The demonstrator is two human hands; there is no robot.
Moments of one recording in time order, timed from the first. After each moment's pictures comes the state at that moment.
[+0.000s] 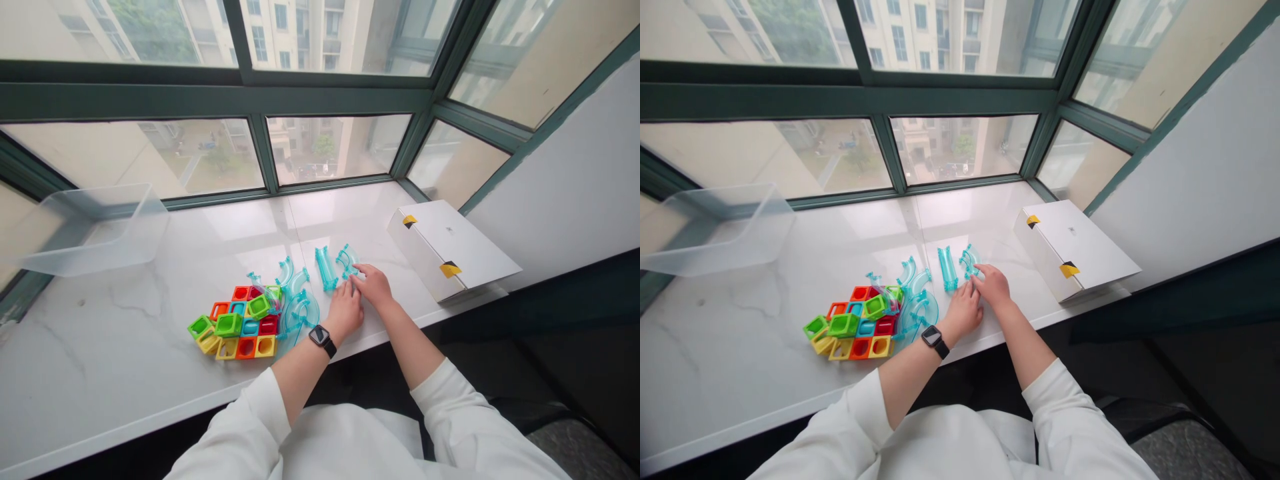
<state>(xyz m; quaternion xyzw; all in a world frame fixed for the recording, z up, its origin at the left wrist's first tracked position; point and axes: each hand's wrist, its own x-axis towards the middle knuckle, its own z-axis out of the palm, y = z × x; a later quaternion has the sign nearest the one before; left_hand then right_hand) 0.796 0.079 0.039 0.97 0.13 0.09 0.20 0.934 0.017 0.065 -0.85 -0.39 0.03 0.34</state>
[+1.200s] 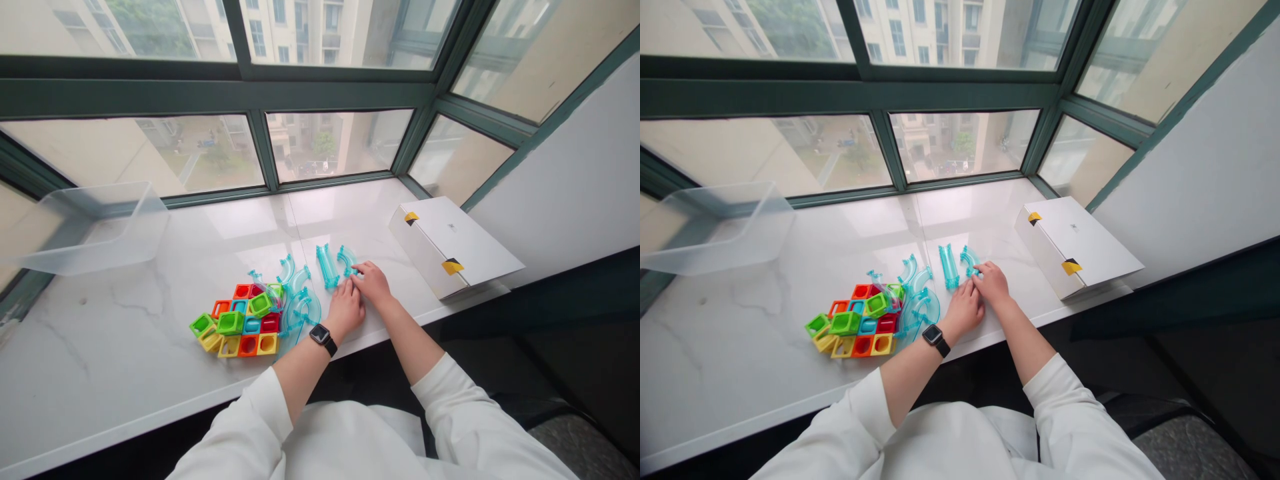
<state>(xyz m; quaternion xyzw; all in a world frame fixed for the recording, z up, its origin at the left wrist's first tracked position) 0.793 0.079 0.037 0.96 0.14 0.10 0.20 0.932 0.023 0.061 -0.87 -0.39 0.05 0.29</state>
